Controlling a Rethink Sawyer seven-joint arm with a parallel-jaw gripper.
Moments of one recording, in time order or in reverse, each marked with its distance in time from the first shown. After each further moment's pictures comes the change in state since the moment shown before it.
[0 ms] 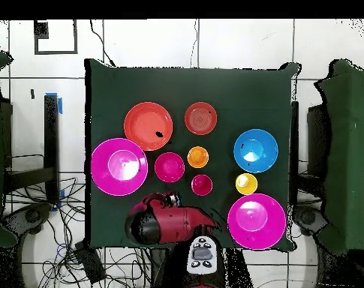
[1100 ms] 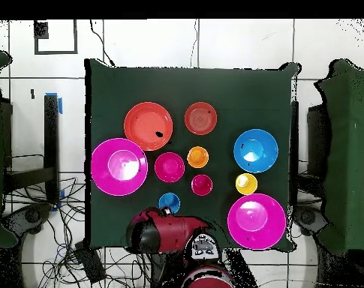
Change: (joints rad) arm -0.044 0.090 0.064 0.079 0.001 -0.057 0.000
